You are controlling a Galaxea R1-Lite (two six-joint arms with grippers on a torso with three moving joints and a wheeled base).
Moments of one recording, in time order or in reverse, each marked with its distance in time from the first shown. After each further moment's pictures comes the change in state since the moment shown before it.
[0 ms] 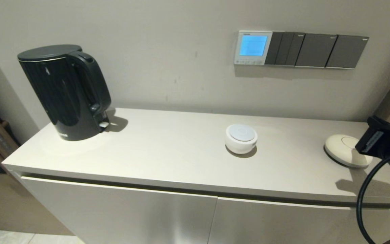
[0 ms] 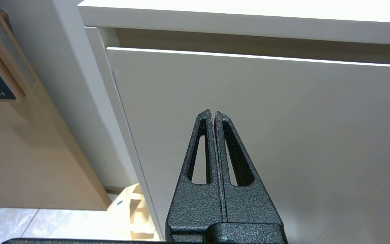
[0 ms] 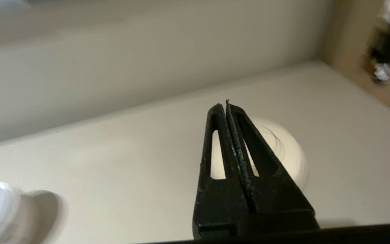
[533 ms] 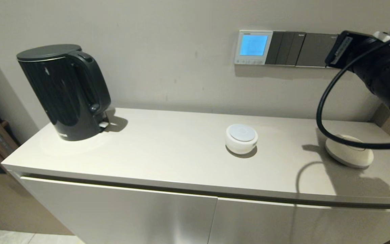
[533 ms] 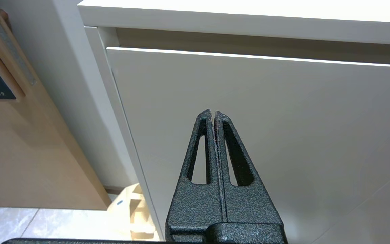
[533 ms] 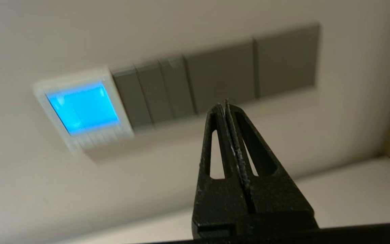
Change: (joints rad) left arm 0.000 0.000 0.000 0.000 0.000 0.000; right arm 0.065 0.236 -0.605 0.121 0.003 -0.119
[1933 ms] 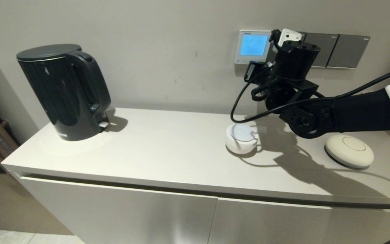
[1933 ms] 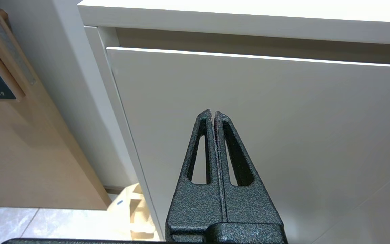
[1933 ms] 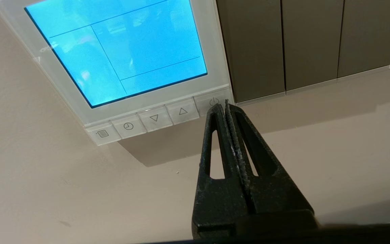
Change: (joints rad) left arm 0.000 0.000 0.000 0.000 0.000 0.000; right arm -0.020 0.564 -0.462 -0.005 0.092 0.159
